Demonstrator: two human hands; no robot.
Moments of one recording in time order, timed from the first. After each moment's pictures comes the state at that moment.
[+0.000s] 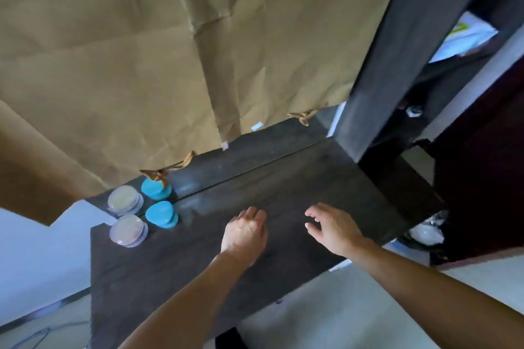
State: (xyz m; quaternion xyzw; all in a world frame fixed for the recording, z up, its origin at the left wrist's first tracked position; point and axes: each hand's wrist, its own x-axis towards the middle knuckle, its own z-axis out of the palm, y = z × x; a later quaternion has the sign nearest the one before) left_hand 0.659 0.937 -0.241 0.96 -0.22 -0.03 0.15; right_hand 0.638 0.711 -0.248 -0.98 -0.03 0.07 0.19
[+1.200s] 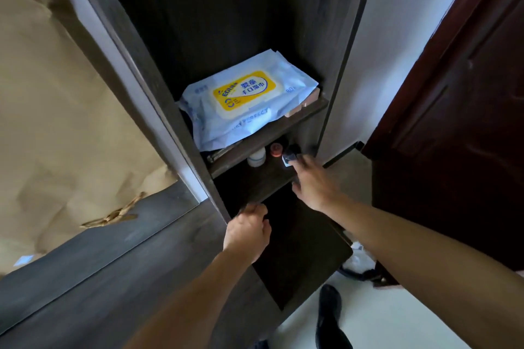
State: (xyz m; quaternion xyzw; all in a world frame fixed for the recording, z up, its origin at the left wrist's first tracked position) left_hand 0.798 0.502 -0.224 0.94 -0.24 -0.10 0.20; right_hand 0.810 0.302 -0.213 -0.99 0.04 -0.01 0.13
